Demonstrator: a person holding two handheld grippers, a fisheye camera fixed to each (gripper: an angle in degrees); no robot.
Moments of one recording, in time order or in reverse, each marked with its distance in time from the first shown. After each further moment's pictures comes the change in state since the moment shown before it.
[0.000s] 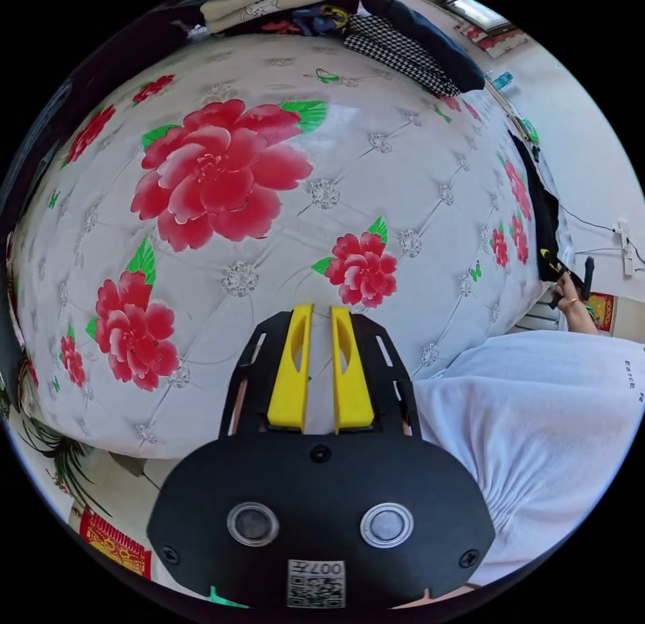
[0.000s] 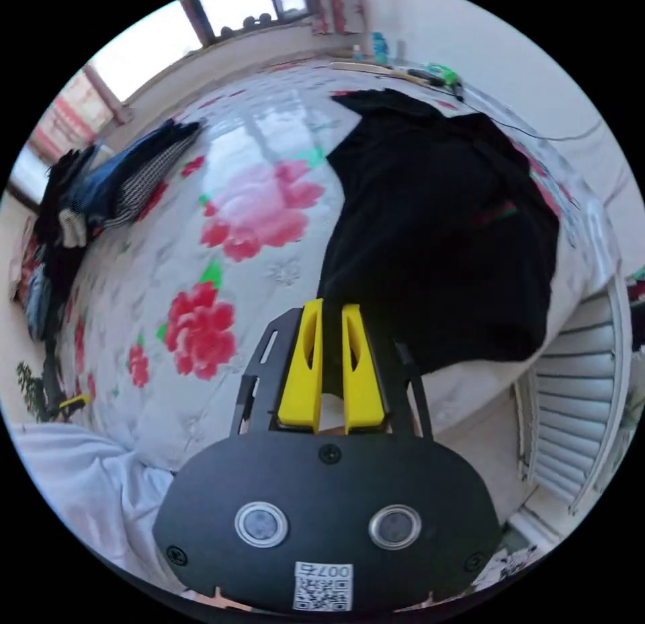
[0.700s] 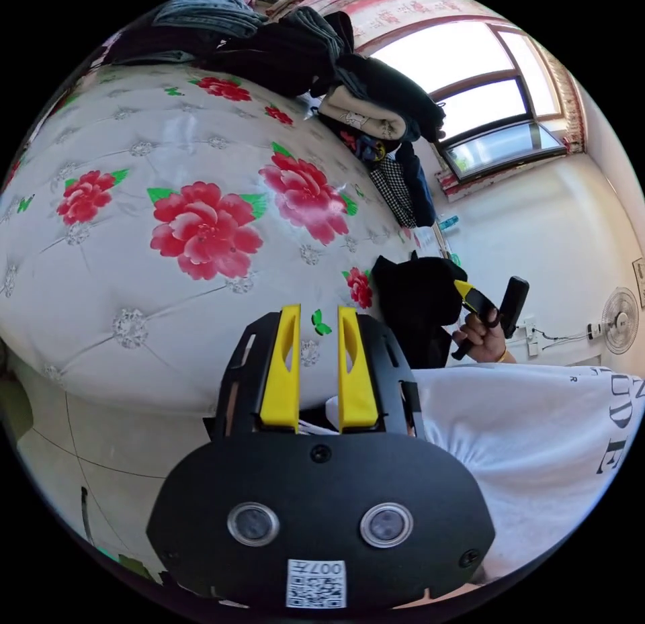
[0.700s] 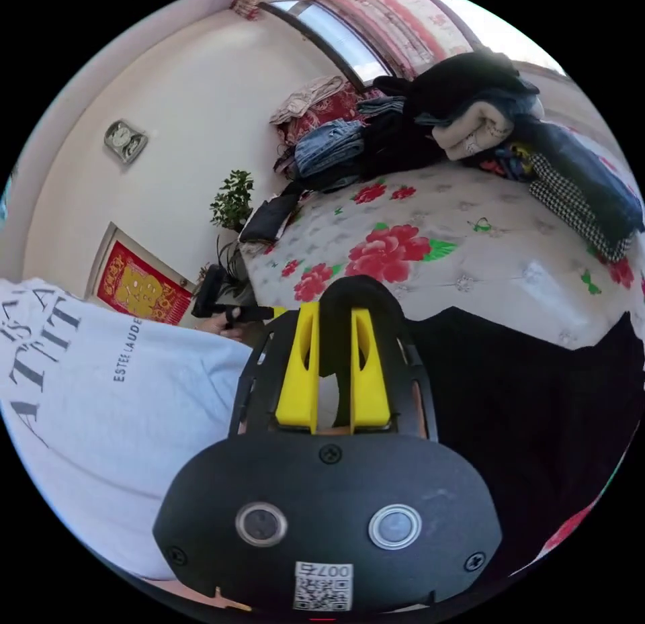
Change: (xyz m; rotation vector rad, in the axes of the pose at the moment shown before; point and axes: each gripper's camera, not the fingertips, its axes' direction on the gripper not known) left arm -0.159 0.160 -0.043 0.459 0.439 -0.228; right arm -0.367 0.078 -0.072 -0.117 -0.827 -0.837
